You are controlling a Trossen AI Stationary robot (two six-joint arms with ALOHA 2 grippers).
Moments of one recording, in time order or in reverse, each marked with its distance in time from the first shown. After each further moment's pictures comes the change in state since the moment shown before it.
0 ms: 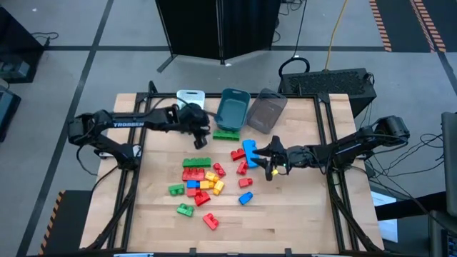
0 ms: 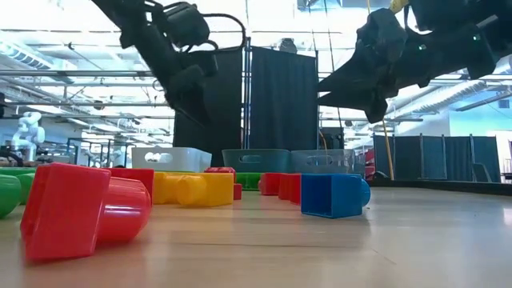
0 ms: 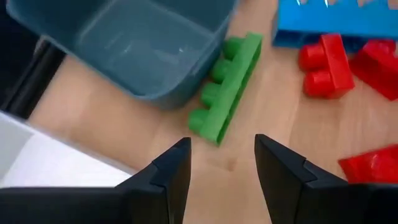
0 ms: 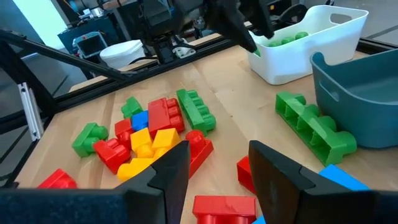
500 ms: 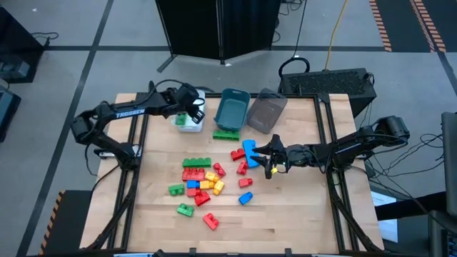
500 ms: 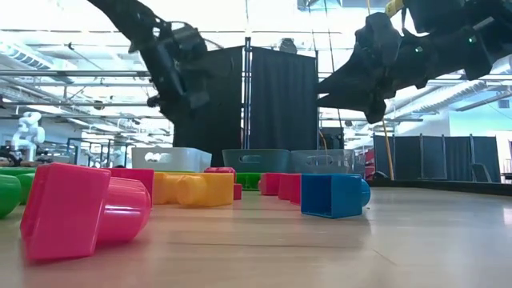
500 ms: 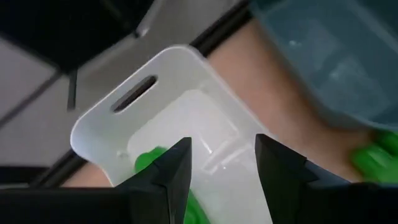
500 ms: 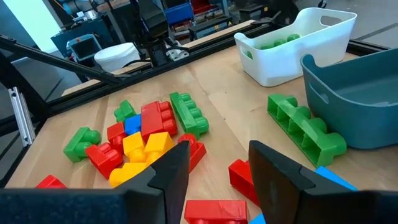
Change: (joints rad) left arm 0.229 0.033 0.095 -0.127 -0.254 -0.164; right arm -0.022 0.000 0.000 0.001 0.003 0.000
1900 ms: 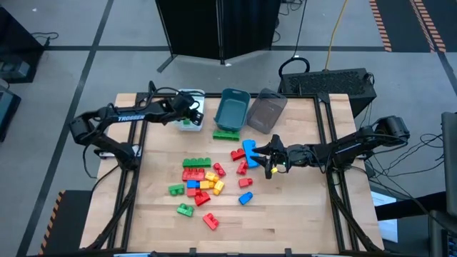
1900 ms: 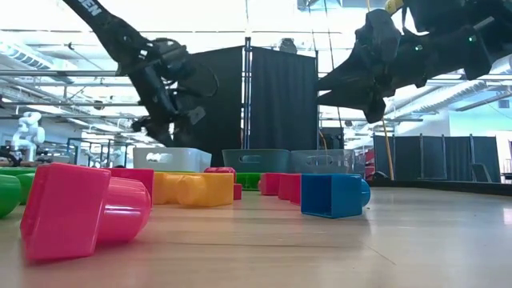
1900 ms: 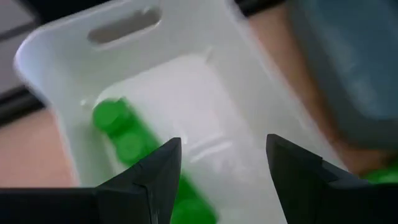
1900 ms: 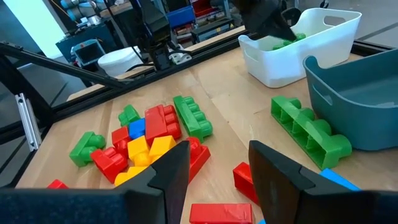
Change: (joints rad) left arm 0.049 0.008 -0.217 0.243 0.031 -0.271; right arm 0.001 0.000 0.000 0.015 -0.005 0.016
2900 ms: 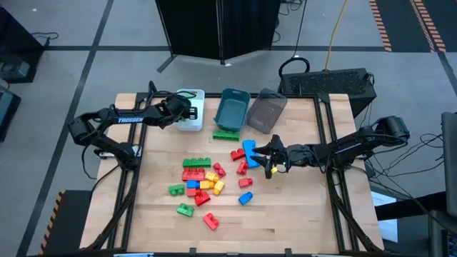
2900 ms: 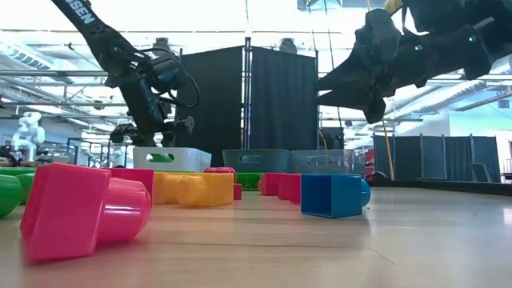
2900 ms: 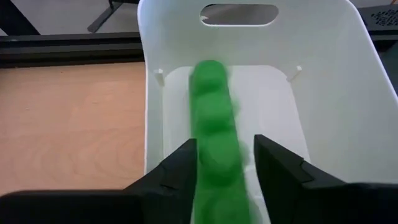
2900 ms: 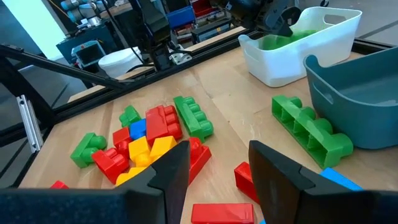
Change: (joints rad) left arm 0.021 -0.016 -0.110 0.090 -0.175 -0.333; right arm 0.000 0.000 0.000 0.001 0.000 0.010
